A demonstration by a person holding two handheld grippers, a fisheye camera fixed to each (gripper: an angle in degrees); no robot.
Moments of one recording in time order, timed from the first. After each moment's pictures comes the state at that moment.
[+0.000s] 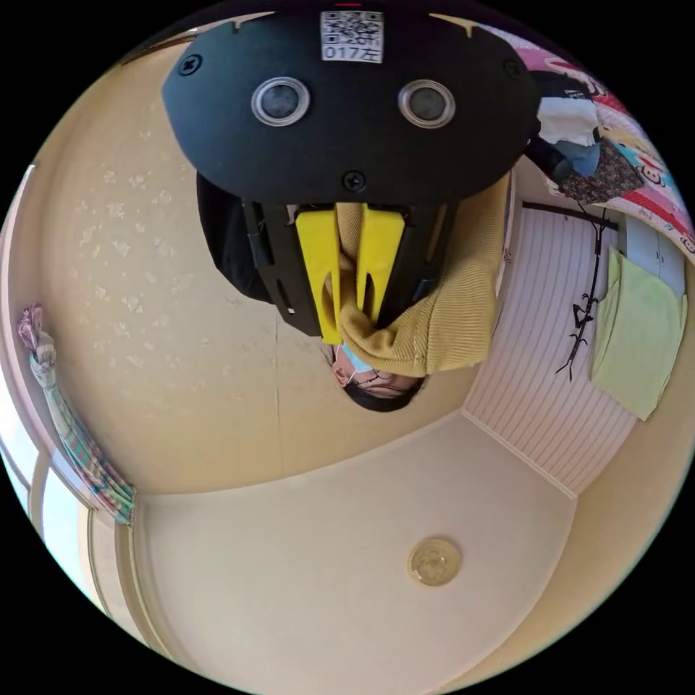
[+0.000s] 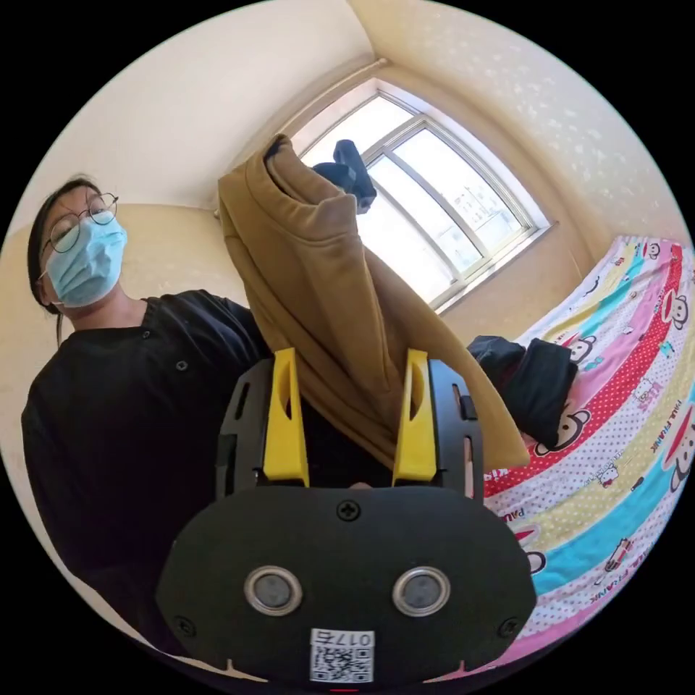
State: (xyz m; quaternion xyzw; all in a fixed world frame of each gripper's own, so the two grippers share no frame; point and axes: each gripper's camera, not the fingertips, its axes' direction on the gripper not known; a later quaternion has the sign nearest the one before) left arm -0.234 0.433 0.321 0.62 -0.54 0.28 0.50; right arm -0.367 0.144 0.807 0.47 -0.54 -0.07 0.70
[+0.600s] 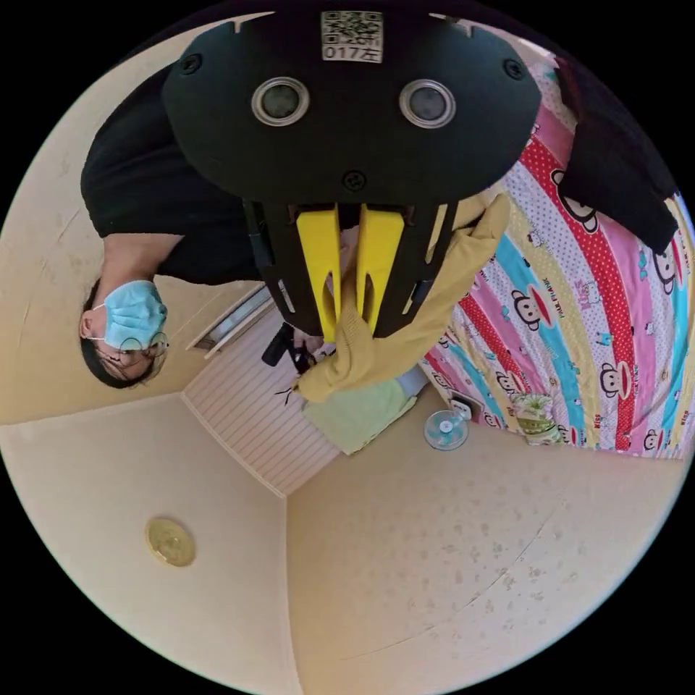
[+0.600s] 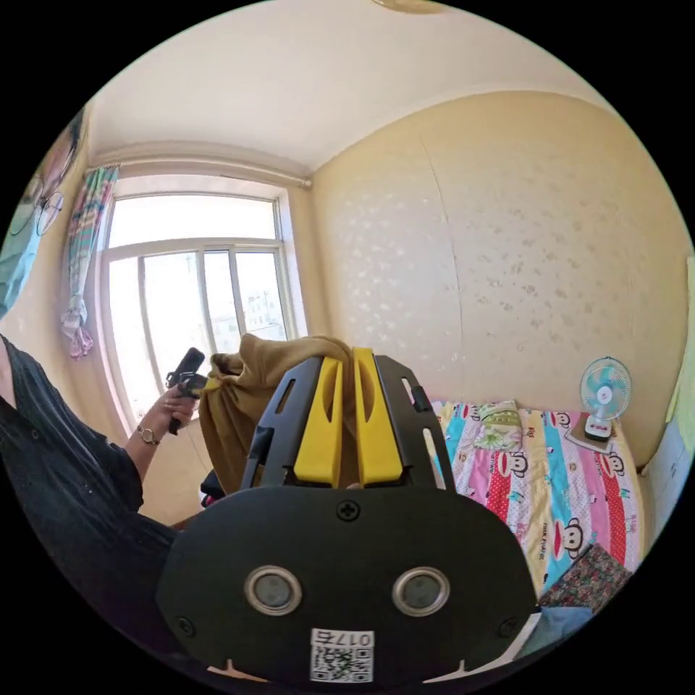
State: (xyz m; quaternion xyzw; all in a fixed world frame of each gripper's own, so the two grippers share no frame) left arm -0.303 0.419 0.359 0.77 -0.55 -0.29 0.15; right arm -0.411 0.254 0.624 0.62 0.02 0.23 0.75
